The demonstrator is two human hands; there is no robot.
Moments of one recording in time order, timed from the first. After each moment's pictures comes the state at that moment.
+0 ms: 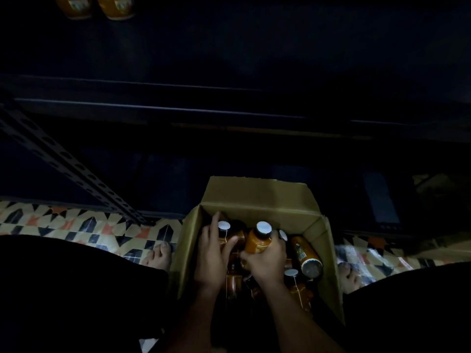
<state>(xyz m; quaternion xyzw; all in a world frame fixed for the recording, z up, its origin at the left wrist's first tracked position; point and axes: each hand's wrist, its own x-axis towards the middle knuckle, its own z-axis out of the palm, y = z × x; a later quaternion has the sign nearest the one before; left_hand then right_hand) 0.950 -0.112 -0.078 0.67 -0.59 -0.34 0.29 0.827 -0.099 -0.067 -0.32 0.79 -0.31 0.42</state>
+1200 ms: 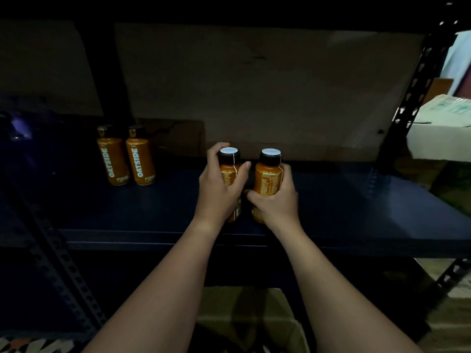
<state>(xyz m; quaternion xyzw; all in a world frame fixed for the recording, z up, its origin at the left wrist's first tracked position) 0.891 -0.265 0.292 0.34 -0.69 -0.22 0.60 0.756 -0.224 0.283 -0.52 0.56 -0.60 0.23</state>
